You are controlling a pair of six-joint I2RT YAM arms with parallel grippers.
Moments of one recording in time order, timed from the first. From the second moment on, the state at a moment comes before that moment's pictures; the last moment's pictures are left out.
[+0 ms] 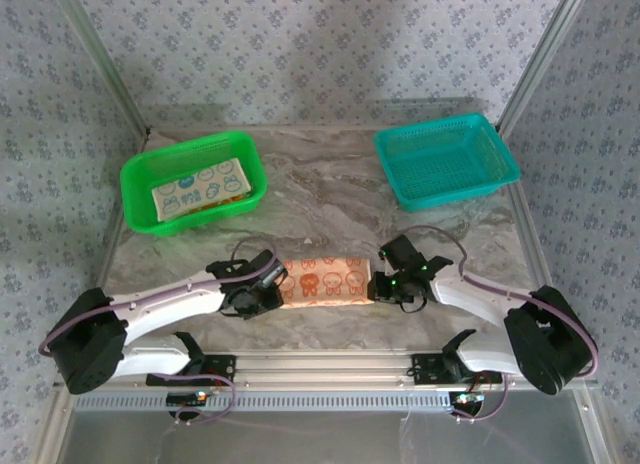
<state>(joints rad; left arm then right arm) -0.90 1.22 0.61 -0.69 -0.06 -1.20 0.62 1.23 0.52 -0.43 -0.24 0.64</state>
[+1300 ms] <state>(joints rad) -0.74 1.40 0.64 -0.44 0.05 -0.88 0.72 1.43 0.72 -0.46 -0.11 0.56</state>
